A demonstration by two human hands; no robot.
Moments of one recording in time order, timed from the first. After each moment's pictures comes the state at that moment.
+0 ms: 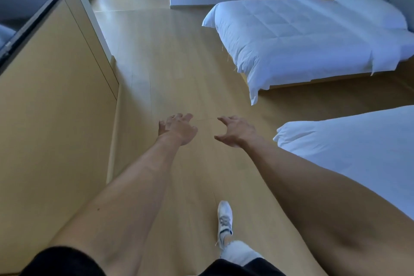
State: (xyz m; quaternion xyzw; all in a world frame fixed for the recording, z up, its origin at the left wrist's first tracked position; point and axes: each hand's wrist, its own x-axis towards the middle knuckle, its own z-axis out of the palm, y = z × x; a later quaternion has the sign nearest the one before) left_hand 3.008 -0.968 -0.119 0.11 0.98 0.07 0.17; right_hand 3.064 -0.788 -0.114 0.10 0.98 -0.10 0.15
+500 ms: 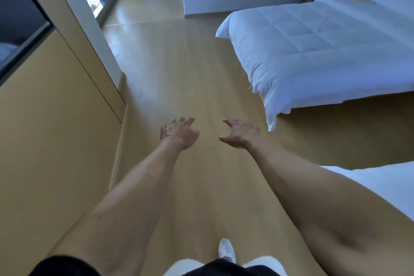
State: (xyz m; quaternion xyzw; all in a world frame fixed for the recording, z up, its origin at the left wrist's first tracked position) left_hand 2.757 -0.863 -0.117 0.07 0.98 0.07 0.16; right_hand 2.792 -0.672 -0.124 0.07 0.98 -0.10 0.17
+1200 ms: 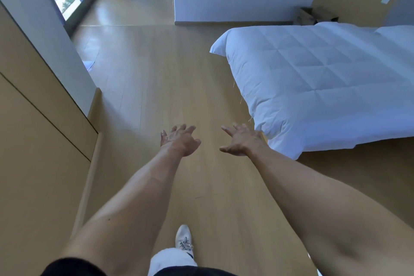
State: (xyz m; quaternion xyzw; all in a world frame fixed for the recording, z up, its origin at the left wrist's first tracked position) left_hand 2.370 -0.821 -0.156 0.10 0.97 0.10 0.21; right_hand 2.413 -0.626 -0.141 0.08 0.97 -0.02 0.22
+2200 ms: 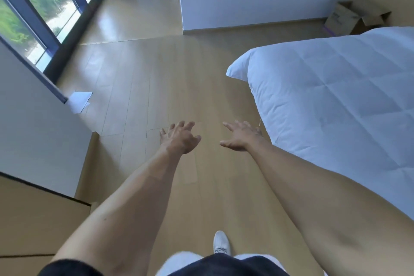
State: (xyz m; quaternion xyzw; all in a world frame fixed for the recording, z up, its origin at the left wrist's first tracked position) left_hand 1.791 -0.748 -0.144 0.07 0.98 0.07 0.19; right_hand 1.828 -0.553 -0.138 0.08 0.96 -0.10 0.24
